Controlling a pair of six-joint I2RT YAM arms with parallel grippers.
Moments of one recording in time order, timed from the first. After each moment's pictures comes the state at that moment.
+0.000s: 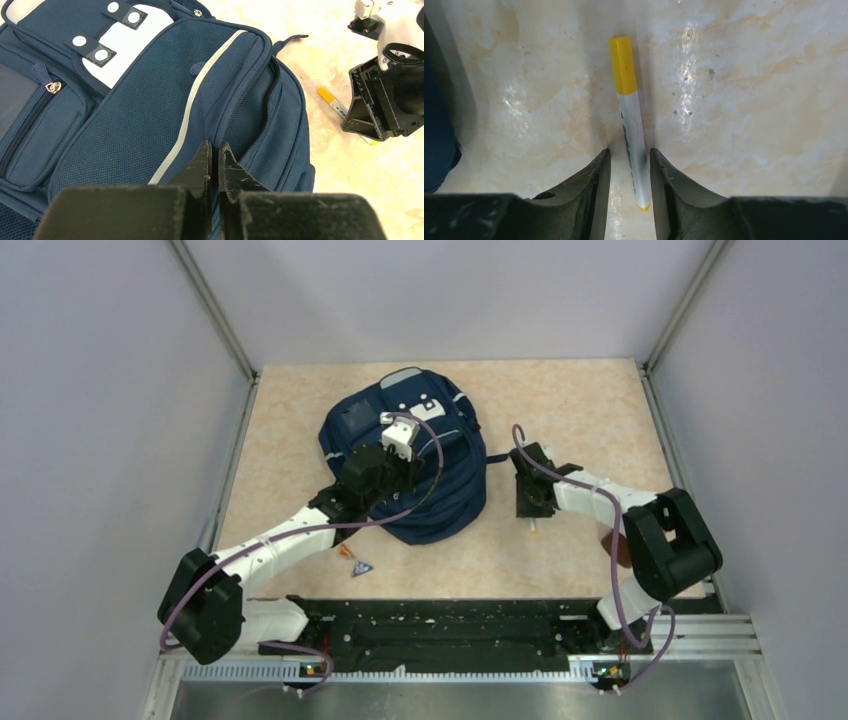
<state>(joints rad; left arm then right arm) -0.66 1.25 0.75 0.22 -0.05 -0.12 0.47 1.55 0.84 -0.46 0.23 0.46</state>
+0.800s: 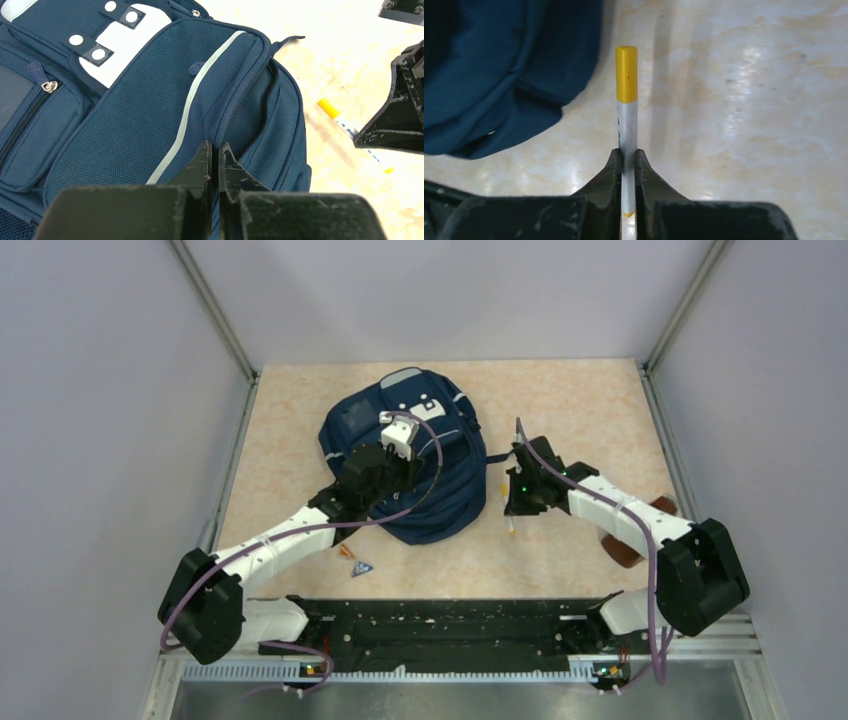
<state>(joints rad) -0.66 1.25 0.75 0.22 -0.04 -0.13 0.52 1.38 0.89 -0.55 0.03 0.45</state>
